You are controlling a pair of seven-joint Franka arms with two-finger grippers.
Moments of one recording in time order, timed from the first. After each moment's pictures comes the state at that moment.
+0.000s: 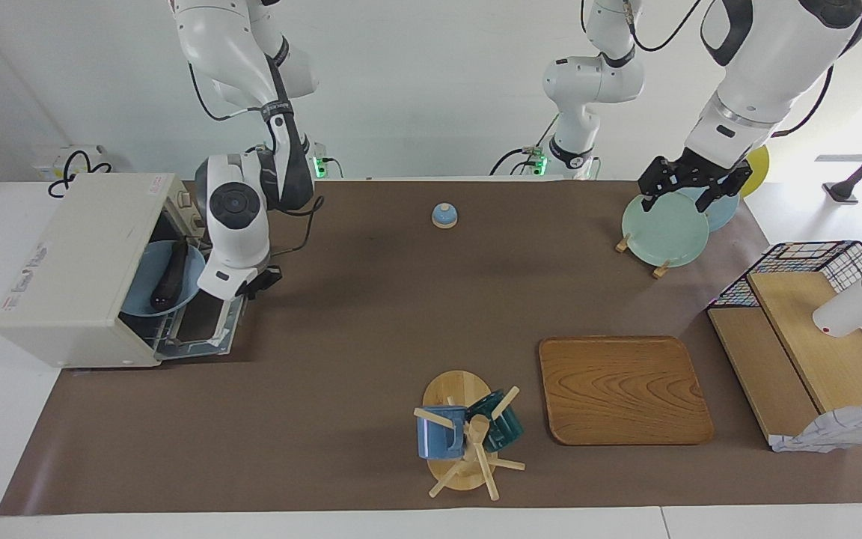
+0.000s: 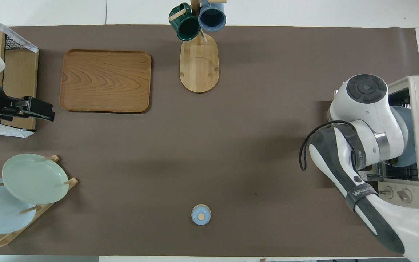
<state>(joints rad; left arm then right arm) -0.11 -0.01 -0.03 -1.60 -0.02 1.55 -0.04 0.17 0.18 -0.07 -2.01 -0.26 1.97 -0.15</state>
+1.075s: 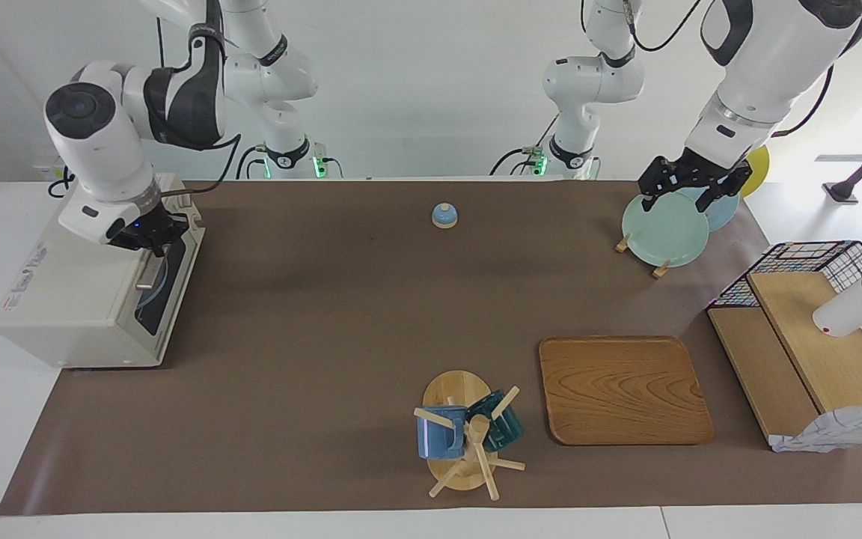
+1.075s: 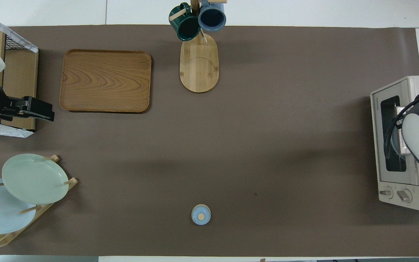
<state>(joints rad) -0.11 -0.01 -0.03 -1.60 -0.02 1.55 -0.04 0.01 0.05 -0.08 -1.75 -0.21 1.68 -0.39</state>
